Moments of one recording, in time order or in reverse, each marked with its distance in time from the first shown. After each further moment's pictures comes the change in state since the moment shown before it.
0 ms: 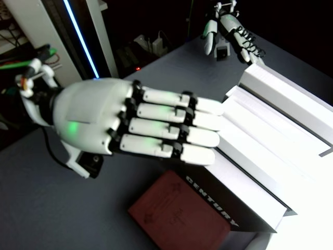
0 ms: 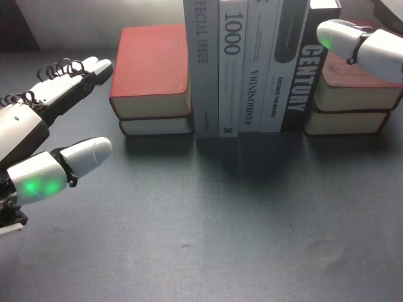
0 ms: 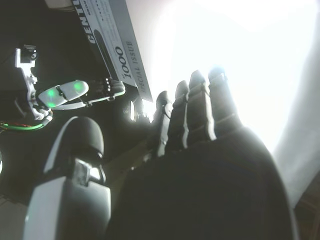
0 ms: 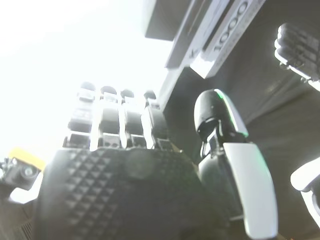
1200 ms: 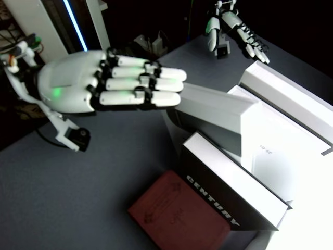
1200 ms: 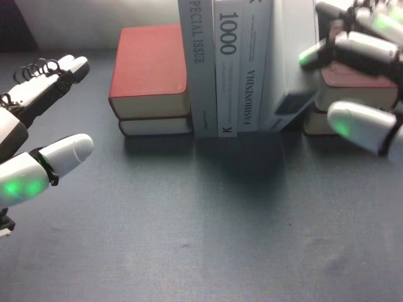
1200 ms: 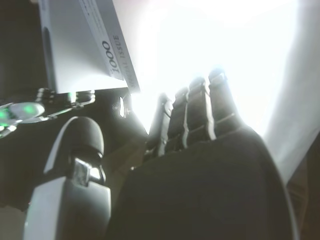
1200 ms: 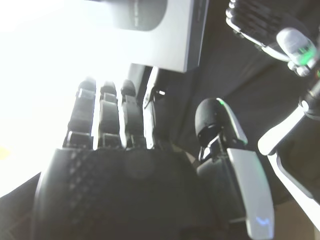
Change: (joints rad) left arm 0.061 0.014 -0.022 -0.079 -0.080 0.000; right arm -0.300 0.138 -0.230 -0.188 0.301 0.166
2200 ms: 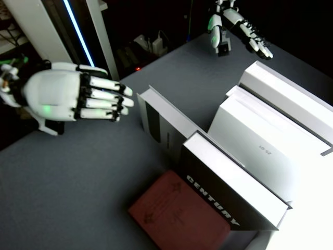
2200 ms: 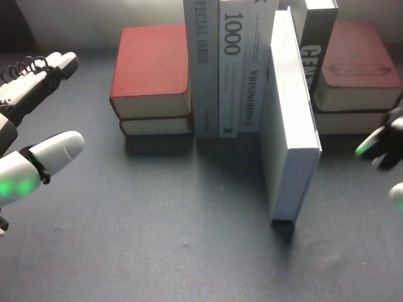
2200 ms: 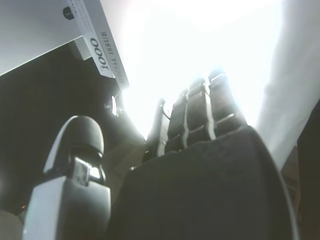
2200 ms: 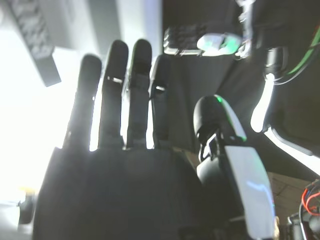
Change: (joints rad) left arm 0.022 0.005 -0.010 -0.035 -0.035 0.003; right arm -0.375 0.059 -0.084 0.110 0.227 0.147
